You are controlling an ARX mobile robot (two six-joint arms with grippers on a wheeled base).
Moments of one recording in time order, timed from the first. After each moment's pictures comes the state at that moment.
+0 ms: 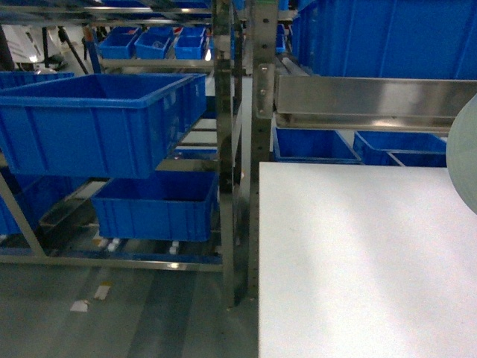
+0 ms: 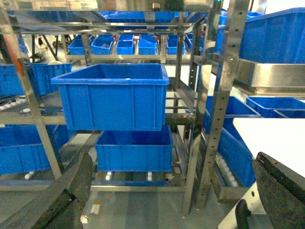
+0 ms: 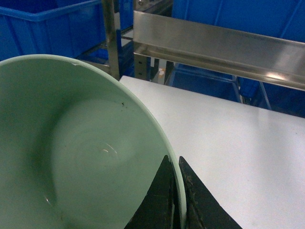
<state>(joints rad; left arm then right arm) 0.00 0.01 0.01 0.00 0.00 0.00 -0.01 1.01 0.47 0.23 -0.23 -0.12</state>
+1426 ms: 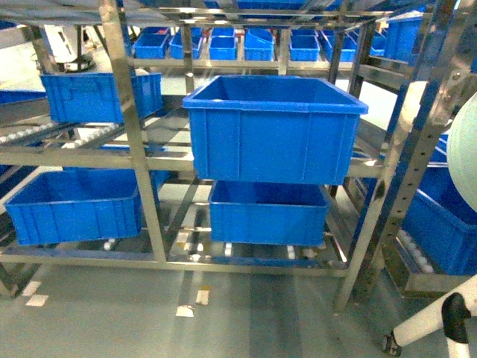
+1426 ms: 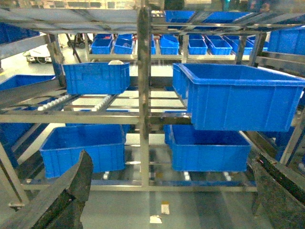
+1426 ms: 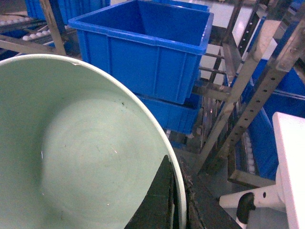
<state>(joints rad) 0.00 0.01 0.01 0.00 0.00 0.00 -0.01 1.01 0.47 0.23 -0.23 -0.12</state>
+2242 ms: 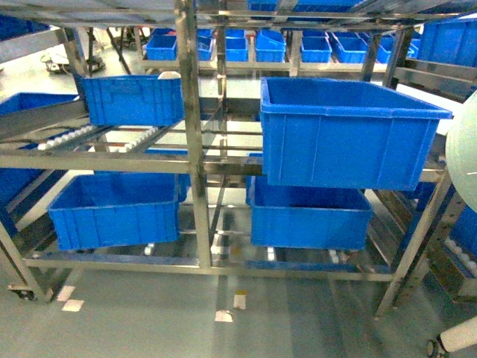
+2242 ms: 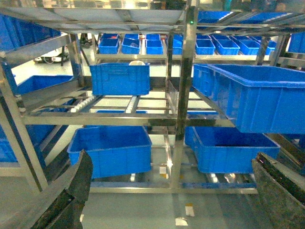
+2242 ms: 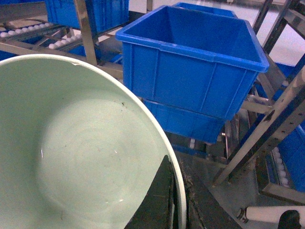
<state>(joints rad) 0.00 0.01 0.01 -0.01 0.00 0.00 -0.01 1.00 0.46 0.23 -0.24 -0.12</state>
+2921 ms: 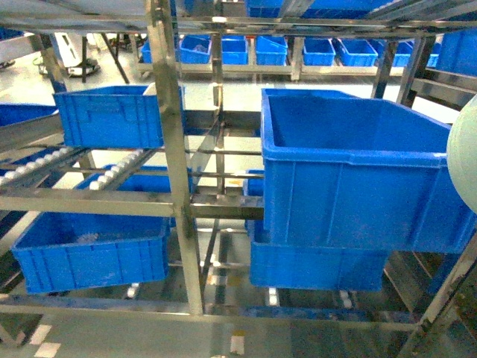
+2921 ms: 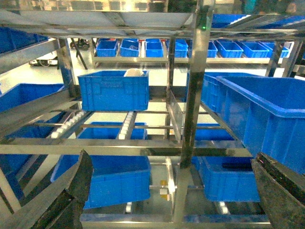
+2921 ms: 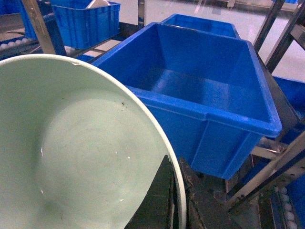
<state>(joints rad) 0.00 0.01 0.01 0.00 0.00 0.00 -0.01 1.01 0.46 0.23 -0.23 -0.12</state>
